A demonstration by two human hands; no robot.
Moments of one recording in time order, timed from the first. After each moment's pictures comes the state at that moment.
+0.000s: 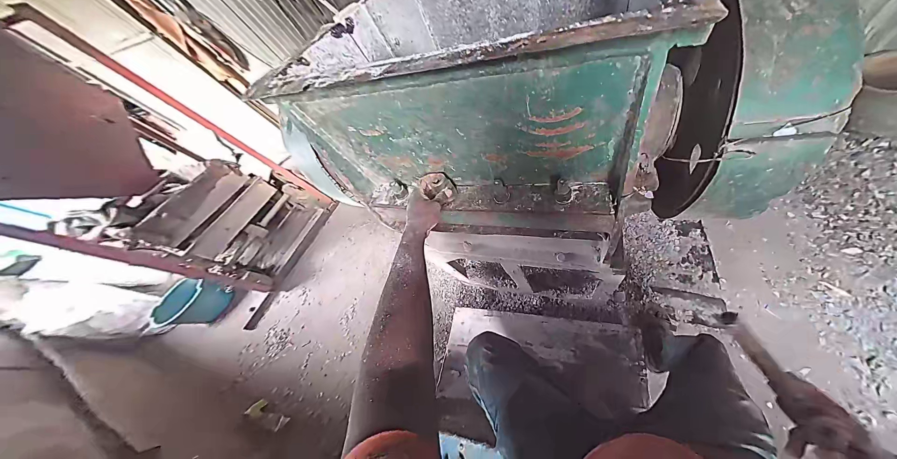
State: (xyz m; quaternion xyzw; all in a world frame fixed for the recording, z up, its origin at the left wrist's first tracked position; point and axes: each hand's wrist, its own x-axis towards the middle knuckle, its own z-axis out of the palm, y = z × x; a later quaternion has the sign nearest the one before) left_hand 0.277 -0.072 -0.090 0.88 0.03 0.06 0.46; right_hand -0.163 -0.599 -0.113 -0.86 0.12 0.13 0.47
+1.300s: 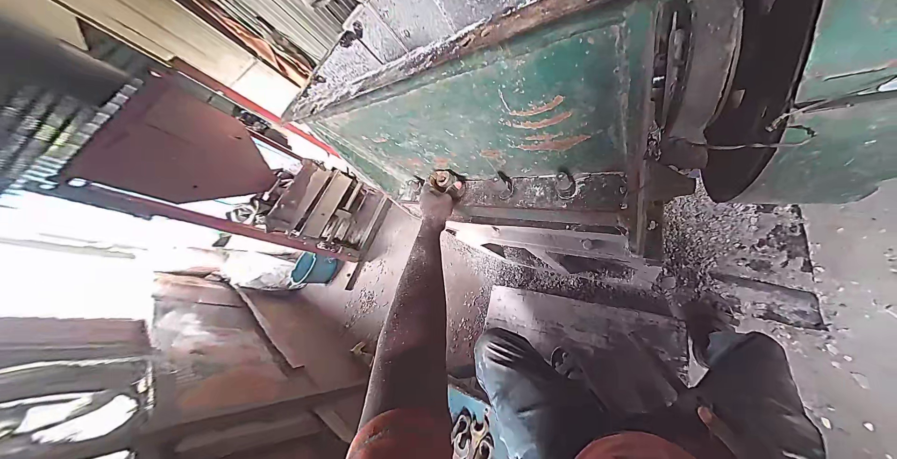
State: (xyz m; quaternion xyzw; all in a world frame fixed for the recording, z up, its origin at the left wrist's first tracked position) left_hand 0.278 -0.091 -0.083 0.92 0.11 0.12 0.36; right_hand -0.117 -0.571 -0.275 -0.74 0.16 0.40 0.52
